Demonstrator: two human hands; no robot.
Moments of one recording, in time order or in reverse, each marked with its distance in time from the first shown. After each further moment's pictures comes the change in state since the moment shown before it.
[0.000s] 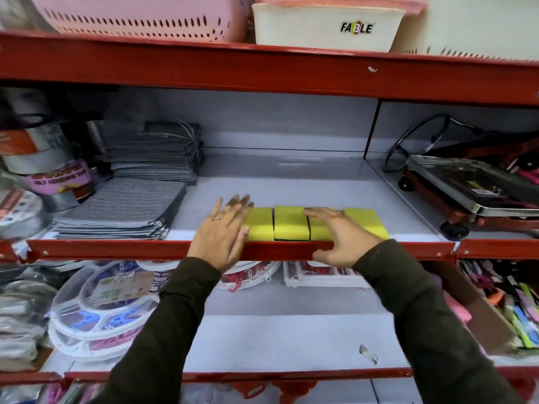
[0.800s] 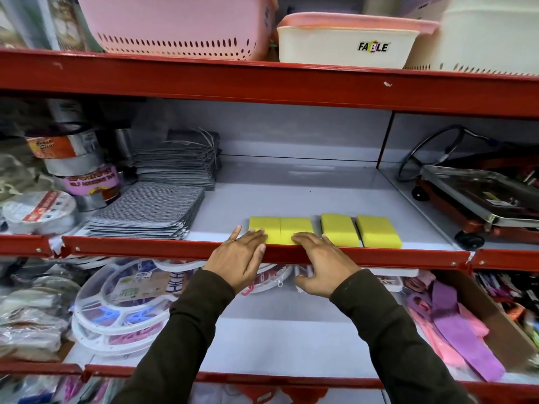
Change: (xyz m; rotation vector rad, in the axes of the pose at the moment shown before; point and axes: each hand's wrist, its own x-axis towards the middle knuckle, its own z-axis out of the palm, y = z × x) left_hand -0.032 0.020 -0.020 -0.238 -0.221 -0.136; right_hand -0.002 -0.045 0.052 -0.108 0.019 -0.050
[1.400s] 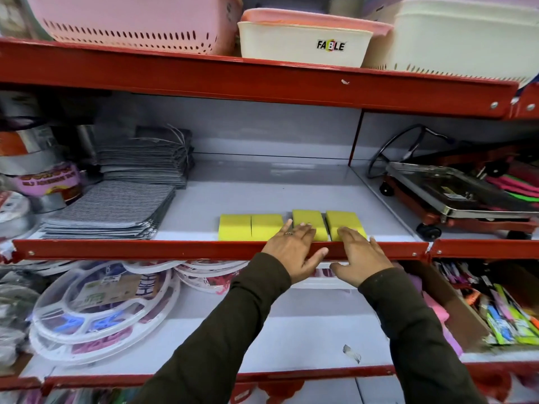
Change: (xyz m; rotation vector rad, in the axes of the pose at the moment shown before) left_hand 0.072 0.126 0.043 0.107 -0.169 0.195; right_hand -0.049 0.092 -0.021 -0.070 0.050 0.412
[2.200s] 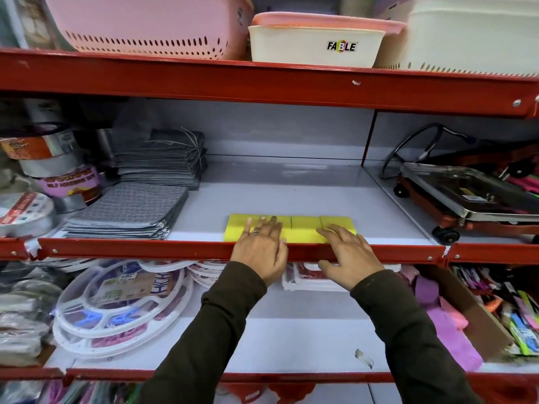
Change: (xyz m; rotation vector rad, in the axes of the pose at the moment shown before) left_hand -0.044 -0.038 -0.018 0.051 0.079 -0.302; right_hand 0.003 -0.034 0.005 0.044 0.048 -0.152
